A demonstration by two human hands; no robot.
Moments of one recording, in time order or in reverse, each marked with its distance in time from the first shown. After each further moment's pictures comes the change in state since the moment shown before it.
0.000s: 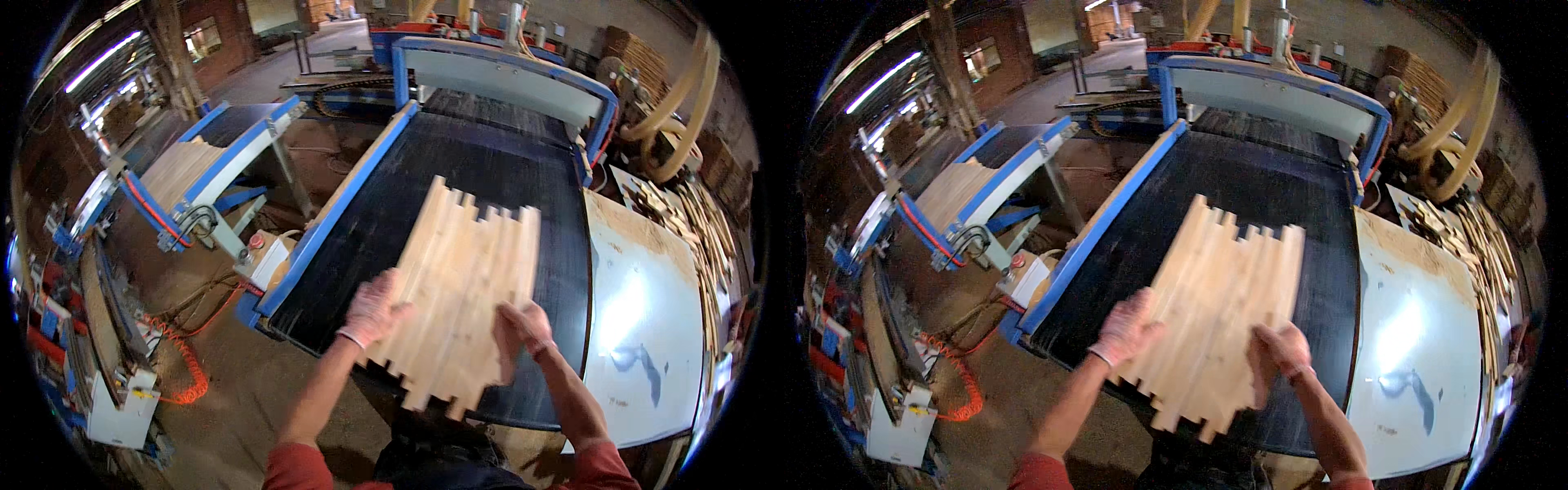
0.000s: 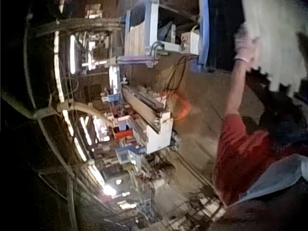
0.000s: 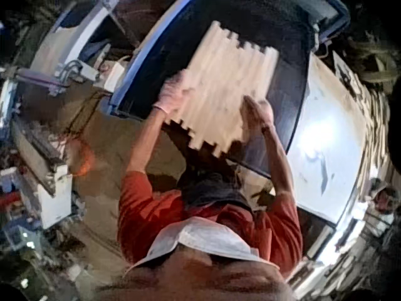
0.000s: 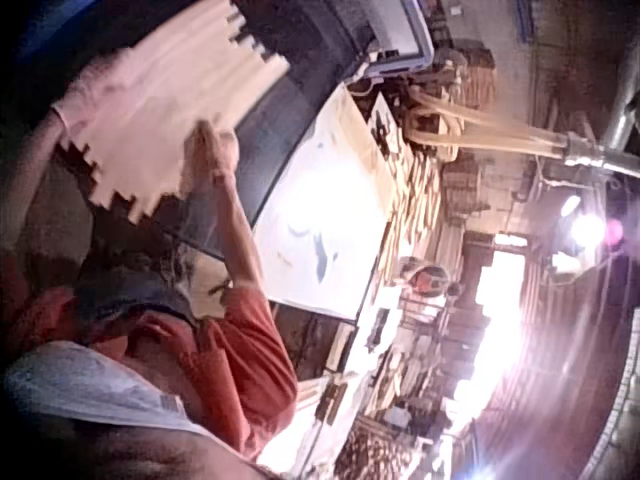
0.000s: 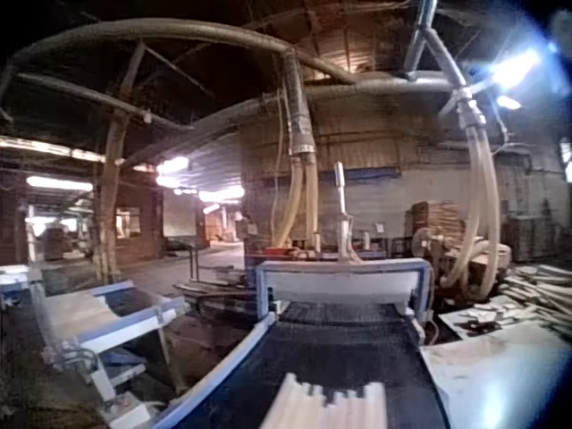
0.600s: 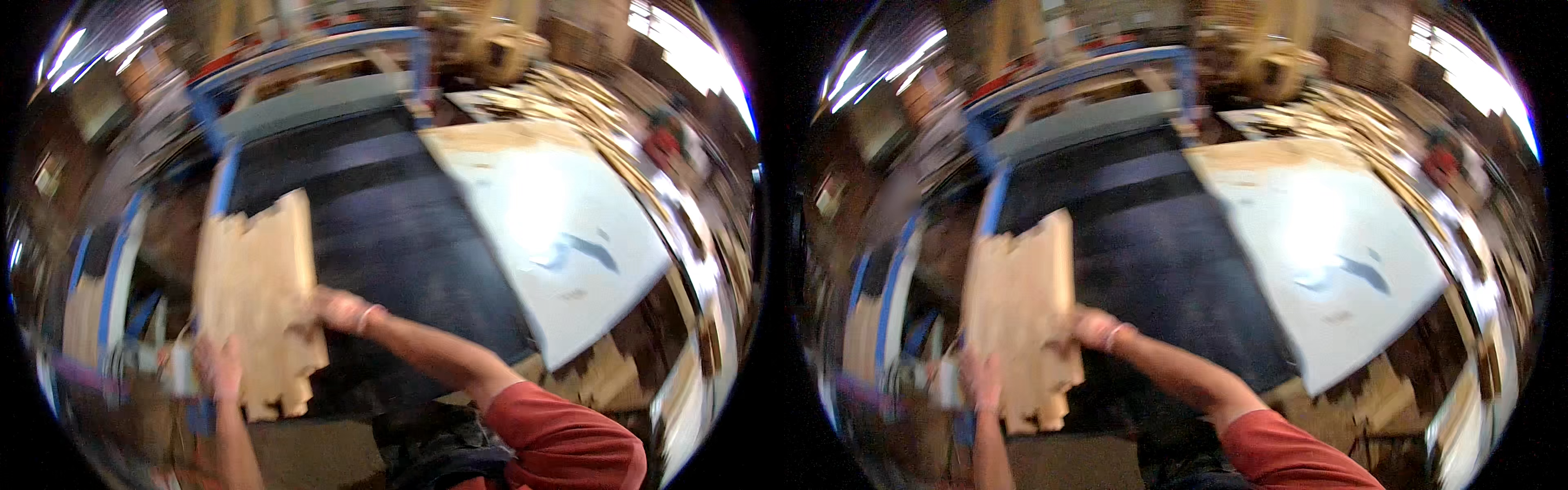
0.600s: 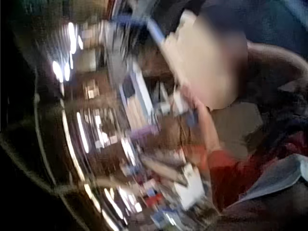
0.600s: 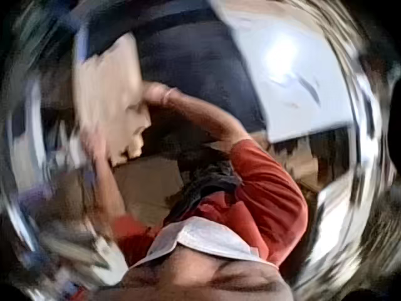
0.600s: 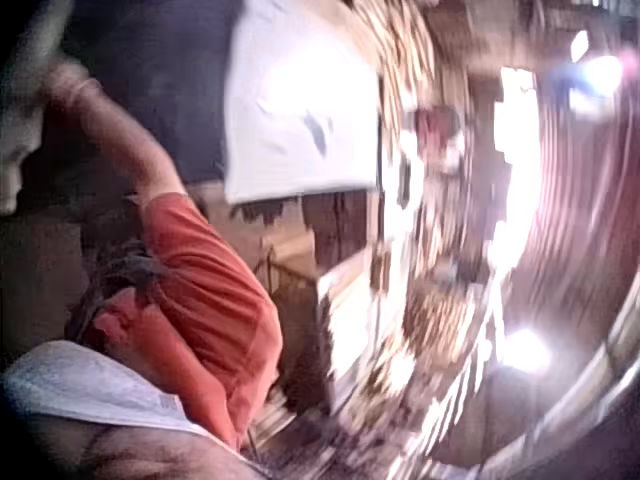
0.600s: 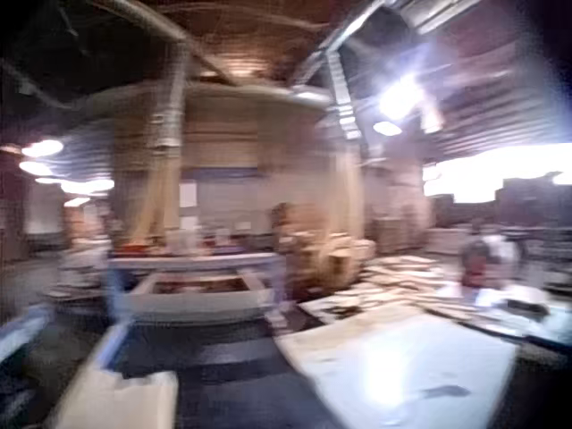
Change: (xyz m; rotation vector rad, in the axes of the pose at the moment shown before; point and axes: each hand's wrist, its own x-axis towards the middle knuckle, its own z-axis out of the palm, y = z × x) left_hand 0.006 -0.066 -0.084 0.322 0.139 -0.577; right_hand 0.068 -0.067 0.145 0.369 -0.389 -0.425
